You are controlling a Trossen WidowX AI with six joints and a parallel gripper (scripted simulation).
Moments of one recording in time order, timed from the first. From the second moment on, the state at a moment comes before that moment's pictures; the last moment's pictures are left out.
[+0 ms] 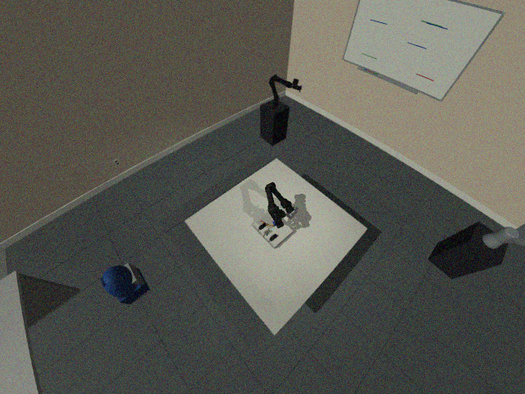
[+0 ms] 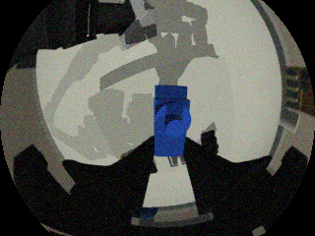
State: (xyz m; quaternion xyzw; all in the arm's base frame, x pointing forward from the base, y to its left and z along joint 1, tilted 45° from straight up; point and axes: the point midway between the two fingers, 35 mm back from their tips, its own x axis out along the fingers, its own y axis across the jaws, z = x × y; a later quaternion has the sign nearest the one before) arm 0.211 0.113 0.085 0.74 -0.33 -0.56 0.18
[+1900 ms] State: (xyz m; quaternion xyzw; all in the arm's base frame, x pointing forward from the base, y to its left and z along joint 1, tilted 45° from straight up) arm 0.320 0.122 0.093 0.70 -0.24 -0.60 0.29
